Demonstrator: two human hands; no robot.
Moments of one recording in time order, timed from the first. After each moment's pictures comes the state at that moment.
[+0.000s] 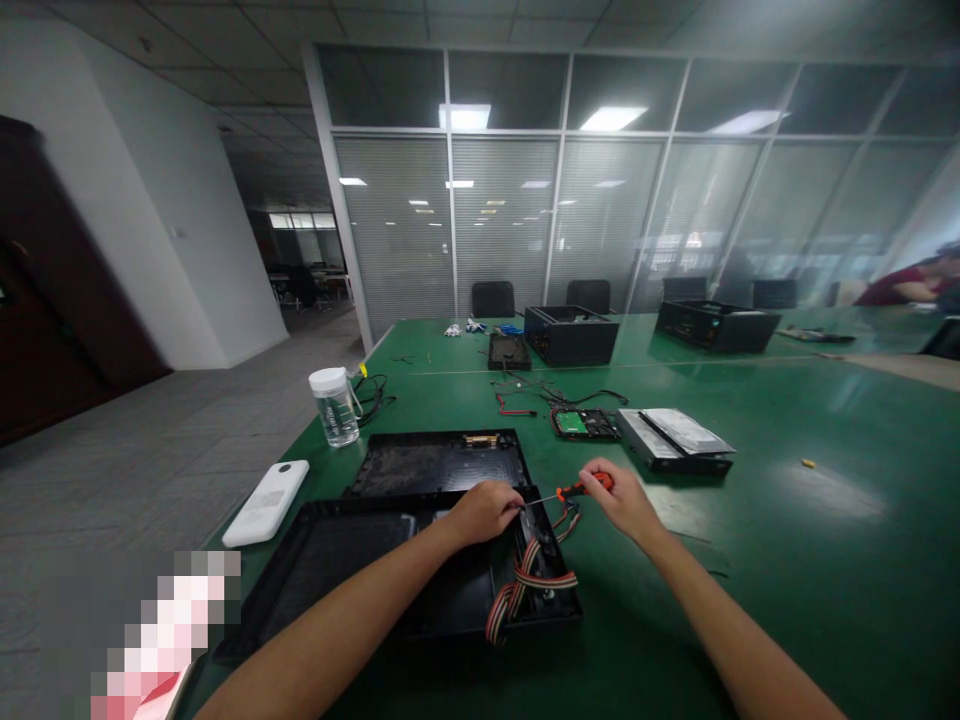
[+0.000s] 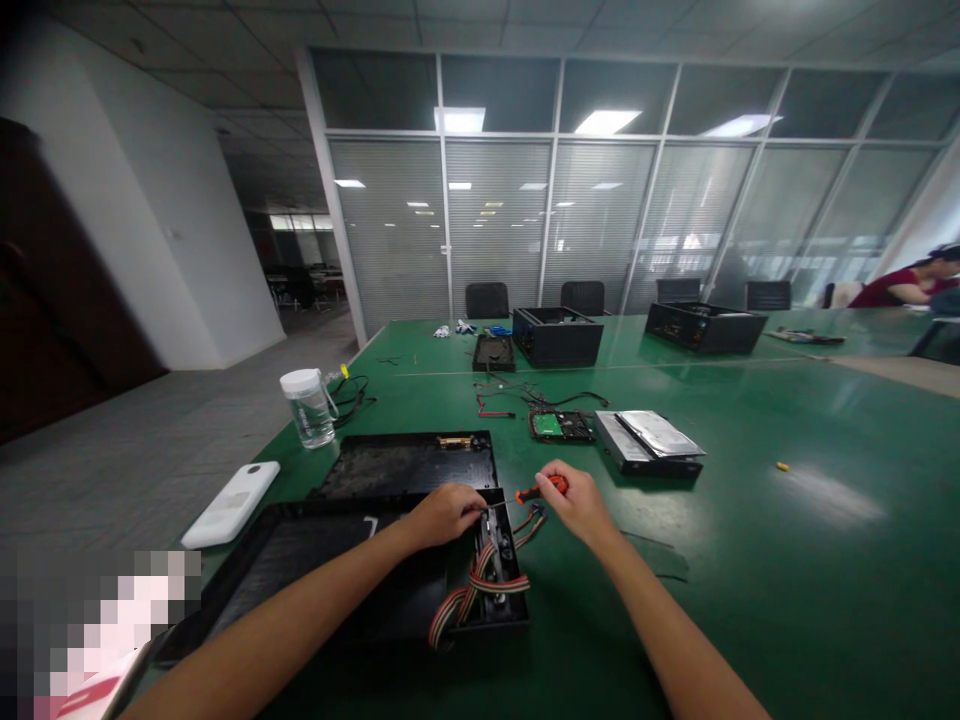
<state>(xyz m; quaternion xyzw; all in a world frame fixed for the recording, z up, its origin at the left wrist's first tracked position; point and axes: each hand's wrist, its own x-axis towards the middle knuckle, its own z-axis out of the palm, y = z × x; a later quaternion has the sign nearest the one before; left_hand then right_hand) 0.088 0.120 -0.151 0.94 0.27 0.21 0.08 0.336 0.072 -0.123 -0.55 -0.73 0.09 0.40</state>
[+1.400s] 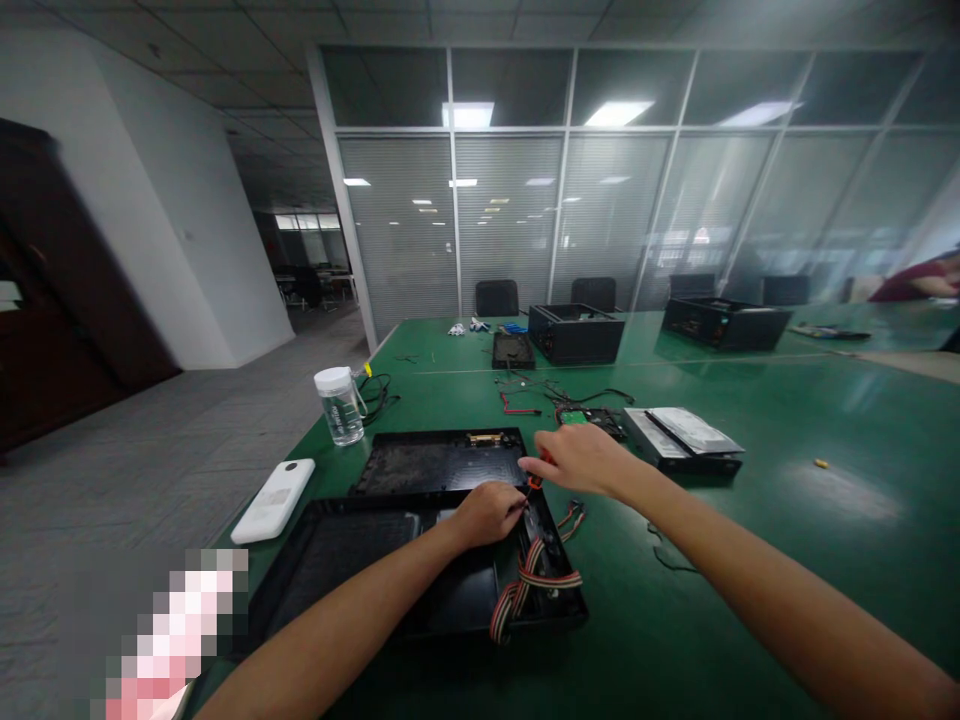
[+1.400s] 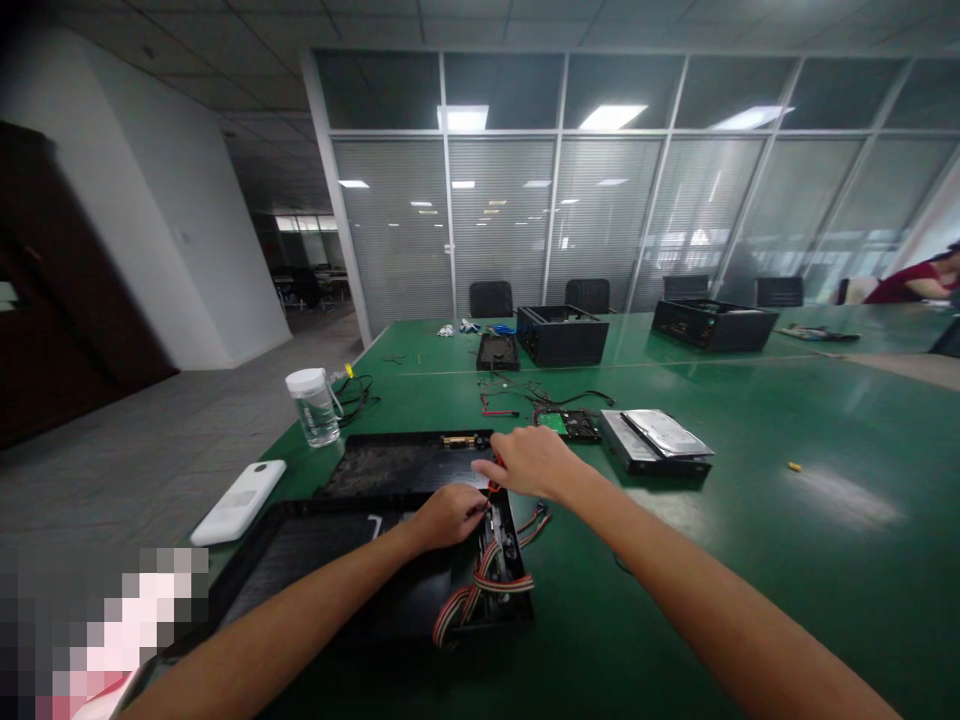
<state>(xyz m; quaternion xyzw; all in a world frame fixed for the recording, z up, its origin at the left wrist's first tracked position) 0.086 0.121 -0.161 0.94 0.26 0.21 0.03 0.266 0.074 -0.014 -0.52 -0.84 -0.11 0.04</state>
